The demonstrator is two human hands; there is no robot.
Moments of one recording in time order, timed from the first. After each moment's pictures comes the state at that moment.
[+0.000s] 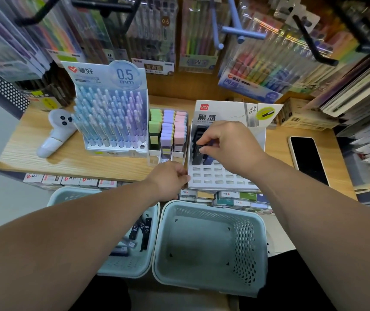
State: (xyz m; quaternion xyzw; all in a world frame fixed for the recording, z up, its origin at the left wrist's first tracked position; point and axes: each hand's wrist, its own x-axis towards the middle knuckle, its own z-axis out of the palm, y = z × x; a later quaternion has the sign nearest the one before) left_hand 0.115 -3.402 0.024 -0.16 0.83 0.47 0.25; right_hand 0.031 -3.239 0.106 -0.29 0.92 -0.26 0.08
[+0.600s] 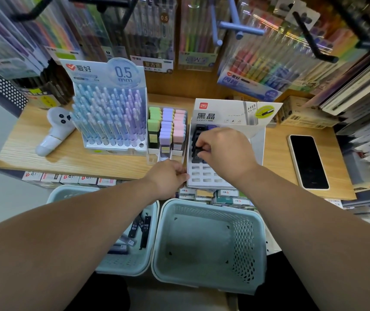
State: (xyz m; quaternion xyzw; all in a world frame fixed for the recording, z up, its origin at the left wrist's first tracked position) left_hand 0.116 -3.404 0.023 -0.13 0.85 0.45 0.24; right_hand 0.045 -3.245 0.091 -0.31 0.94 -0.13 0.01
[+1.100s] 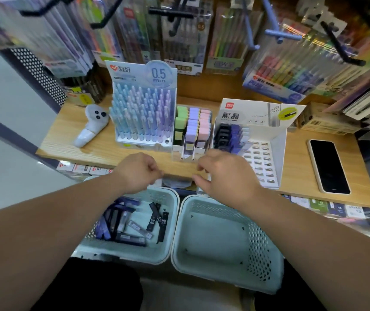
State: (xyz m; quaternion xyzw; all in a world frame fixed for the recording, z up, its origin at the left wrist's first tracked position) left_hand 0.168 -3.502 0.055 -0.17 0.90 0.34 0.20; right_hand 0.111 -3.268 0.086 -0.41 0.90 -0.12 -0.01
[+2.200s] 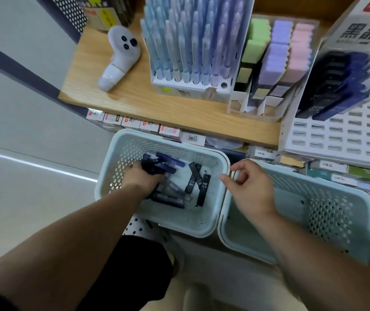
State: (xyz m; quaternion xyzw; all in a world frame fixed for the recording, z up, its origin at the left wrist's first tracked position) left_hand 0.272 -3.565 -0.126 -0.50 0.77 0.30 0.25; right_hand 0.186 -3.301 -0.087 -0.04 0.89 -0.42 0.20
